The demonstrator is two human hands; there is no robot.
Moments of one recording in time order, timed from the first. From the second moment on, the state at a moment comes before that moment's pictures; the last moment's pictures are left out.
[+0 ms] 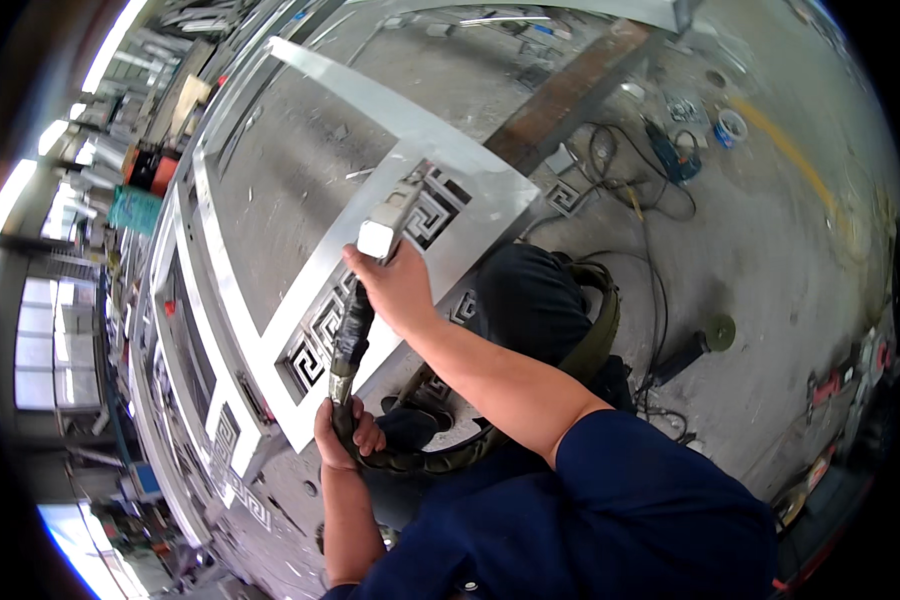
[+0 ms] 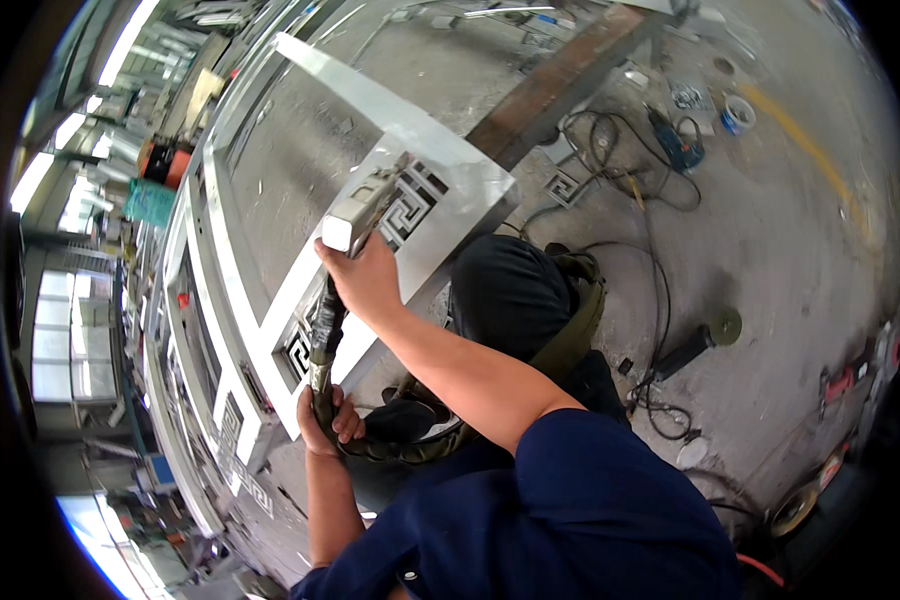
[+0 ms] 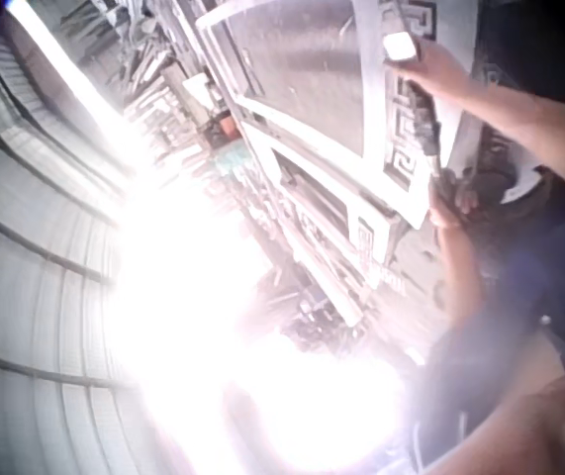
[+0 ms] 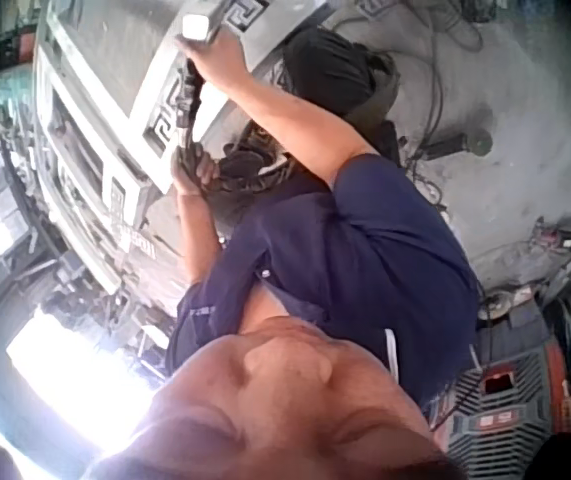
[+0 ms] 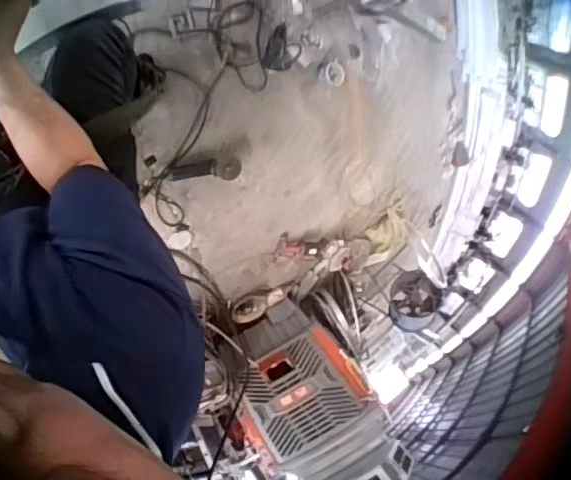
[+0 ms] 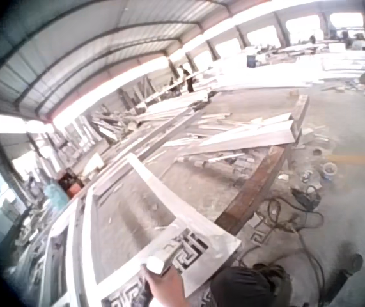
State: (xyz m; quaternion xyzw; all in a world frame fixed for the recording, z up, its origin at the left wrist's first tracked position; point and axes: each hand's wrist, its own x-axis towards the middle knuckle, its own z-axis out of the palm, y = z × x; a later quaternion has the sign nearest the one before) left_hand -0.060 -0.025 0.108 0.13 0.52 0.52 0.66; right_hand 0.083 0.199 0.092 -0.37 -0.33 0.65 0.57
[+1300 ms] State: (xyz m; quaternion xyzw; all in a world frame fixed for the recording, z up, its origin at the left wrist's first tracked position) left_hand -0.183 -0.141 0.059 0.10 0.80 0.59 0.03; right_hand 0.334 0.146 0.096 -0.30 -0.65 0.68 -0.16
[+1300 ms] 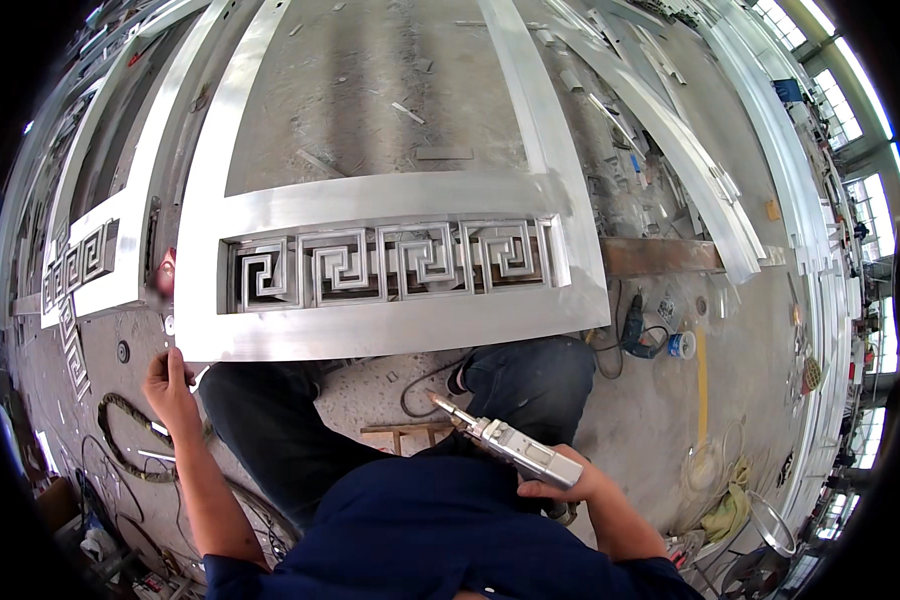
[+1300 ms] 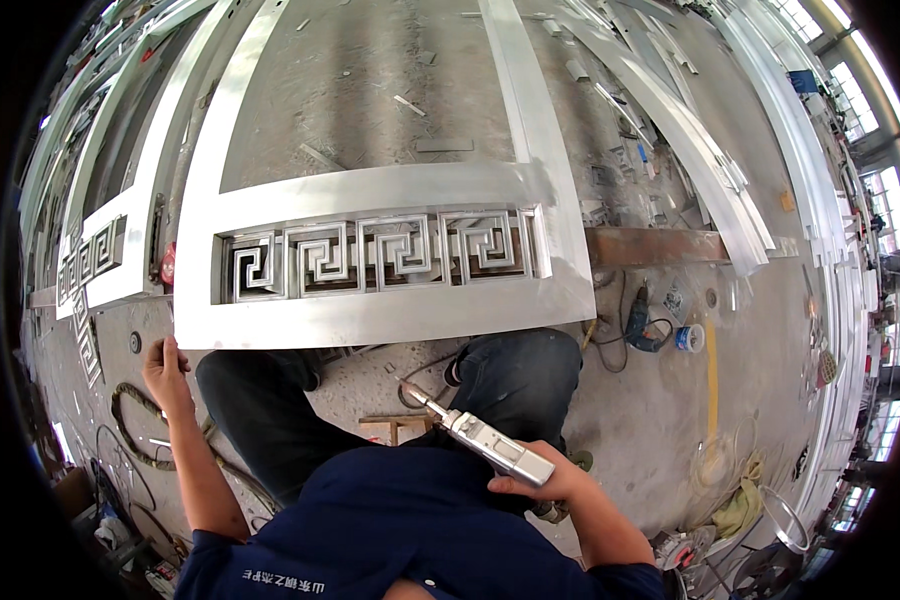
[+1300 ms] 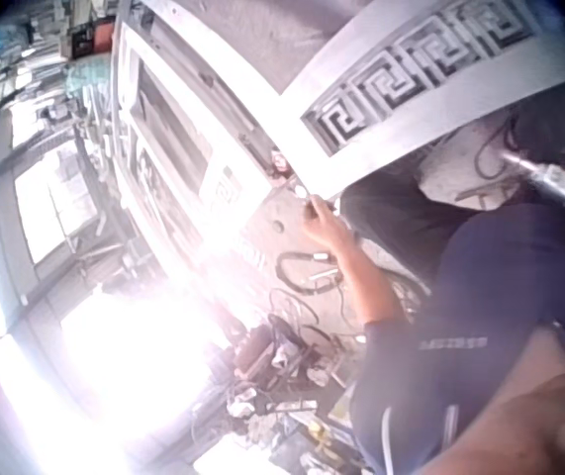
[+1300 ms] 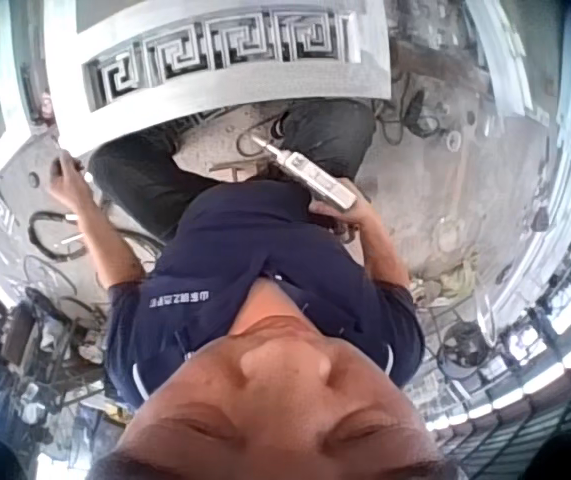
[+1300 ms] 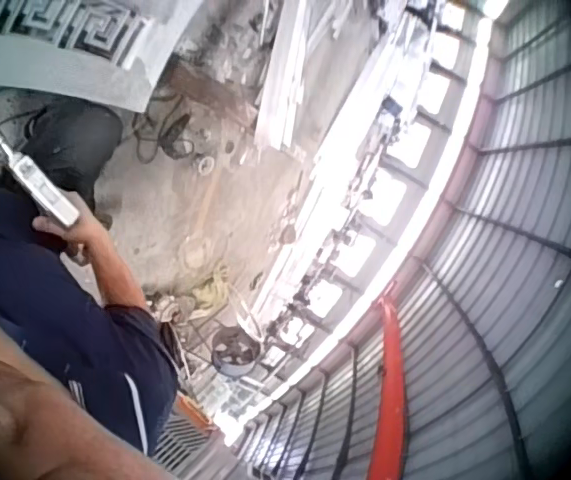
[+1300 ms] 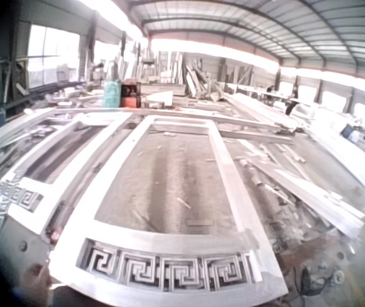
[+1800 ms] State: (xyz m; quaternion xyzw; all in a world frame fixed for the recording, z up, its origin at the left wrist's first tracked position) left_hand -0.134 -0.041 0.109 0.34 0.84 0.41 0.02; right_hand 0.339 0.157 0.052 -0.27 -0.86 0.39 0.20
